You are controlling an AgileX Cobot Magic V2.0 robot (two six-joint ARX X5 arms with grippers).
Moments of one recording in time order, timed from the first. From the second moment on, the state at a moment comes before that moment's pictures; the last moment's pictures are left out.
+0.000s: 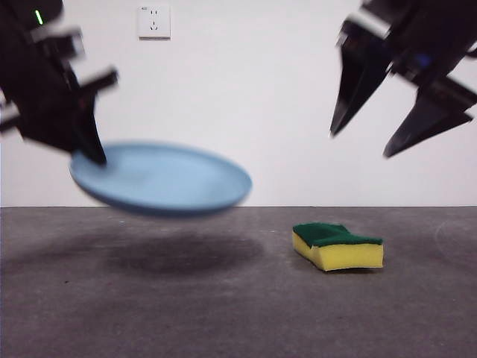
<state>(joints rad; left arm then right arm) -0.21 1.42 1.01 -0.37 0.24 -0.10 0.38 1.38 1.03 -0.56 -0.20 0.08</state>
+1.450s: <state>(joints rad) -0.29 1.30 1.01 -0.54 0.05 -0.06 0.63 1.48 1.19 -0.60 -0.03 0.10</state>
